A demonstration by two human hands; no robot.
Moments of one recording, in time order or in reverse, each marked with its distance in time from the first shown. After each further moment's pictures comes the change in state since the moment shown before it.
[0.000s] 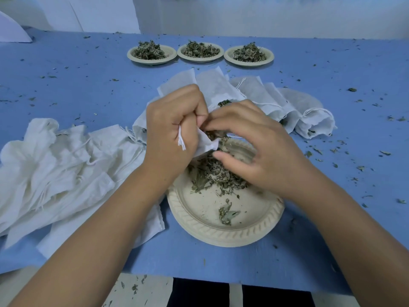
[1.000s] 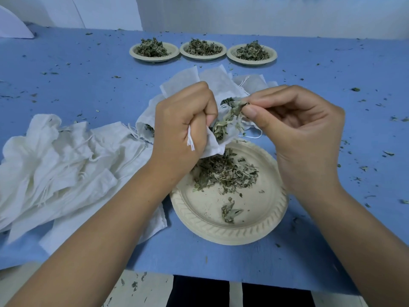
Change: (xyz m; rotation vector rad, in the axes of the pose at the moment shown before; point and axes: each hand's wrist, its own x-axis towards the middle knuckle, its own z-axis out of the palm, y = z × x) left_hand -0.002 0.004 0.002 0.027 -0.021 -0.006; right_hand 0.001 -0.016 -0.003 0.684 0.587 0.231
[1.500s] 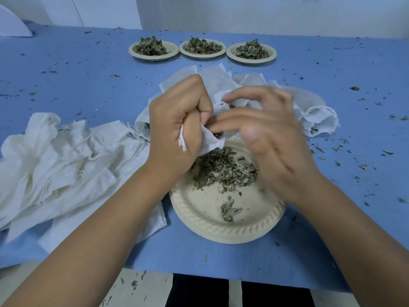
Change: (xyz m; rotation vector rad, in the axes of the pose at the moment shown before) left_hand 0.000 0.003 0.000 -0.076 0.079 0.037; right_hand -0.003 0.005 0.000 -0.683 -0.447 -0.325
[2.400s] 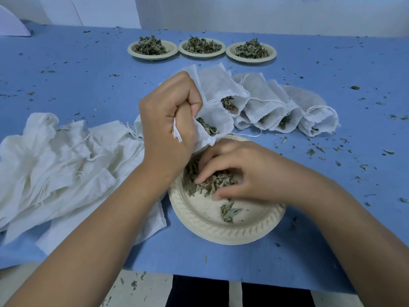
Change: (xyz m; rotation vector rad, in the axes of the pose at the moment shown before) left_hand 0.001 -0.004 -0.003 0.066 0.073 -0.078; right_hand -0.001 0.009 0.006 0.170 -0.705 0.218
